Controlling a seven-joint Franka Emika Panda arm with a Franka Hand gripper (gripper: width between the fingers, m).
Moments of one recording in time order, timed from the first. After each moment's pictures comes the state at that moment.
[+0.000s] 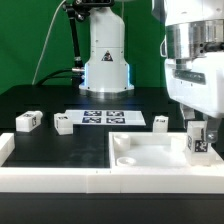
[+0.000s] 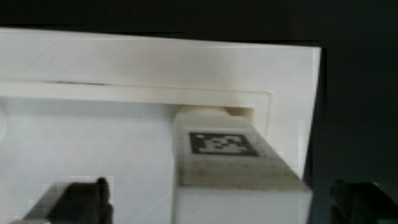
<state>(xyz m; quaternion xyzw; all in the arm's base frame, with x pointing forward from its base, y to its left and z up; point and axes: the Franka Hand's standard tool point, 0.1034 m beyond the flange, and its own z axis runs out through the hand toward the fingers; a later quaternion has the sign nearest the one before) 0.621 0.120 0.075 -0.77 0.64 -0.02 0.08</state>
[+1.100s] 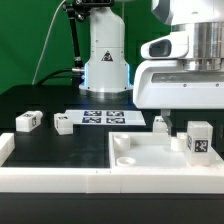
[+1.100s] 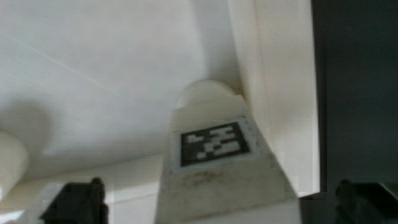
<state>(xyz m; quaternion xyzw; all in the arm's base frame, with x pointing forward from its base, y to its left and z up) 0.622 0.118 0.072 -0.99 0.10 -0.05 0.03</state>
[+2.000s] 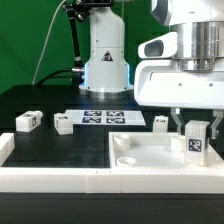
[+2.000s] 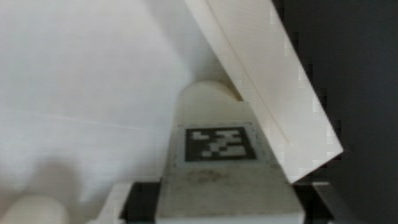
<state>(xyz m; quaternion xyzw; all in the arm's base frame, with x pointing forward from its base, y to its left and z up) 0.621 0.117 0.072 -0.94 0.33 -0.05 0.04</state>
